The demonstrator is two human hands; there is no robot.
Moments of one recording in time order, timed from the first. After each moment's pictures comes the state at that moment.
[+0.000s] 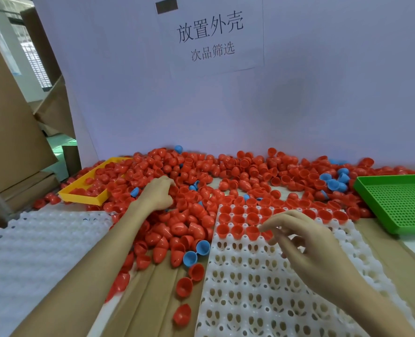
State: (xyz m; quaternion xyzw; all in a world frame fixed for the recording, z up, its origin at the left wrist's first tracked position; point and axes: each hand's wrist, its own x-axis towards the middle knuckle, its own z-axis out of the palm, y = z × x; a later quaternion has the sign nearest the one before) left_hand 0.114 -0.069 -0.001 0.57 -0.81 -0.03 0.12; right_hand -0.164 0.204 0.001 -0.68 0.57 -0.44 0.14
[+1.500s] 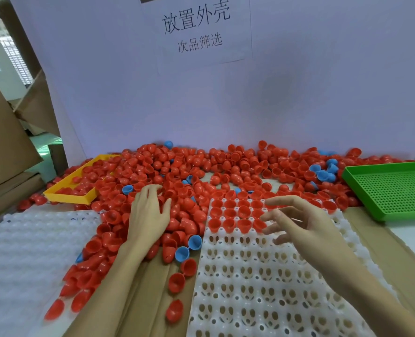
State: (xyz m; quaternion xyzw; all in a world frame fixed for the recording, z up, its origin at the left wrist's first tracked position) left_hand 0.106 0.019 -0.035 0.57 -0.75 -0.05 0.33; right_hand -0.169 0.200 0.005 -0.50 0.58 -0.55 0.32
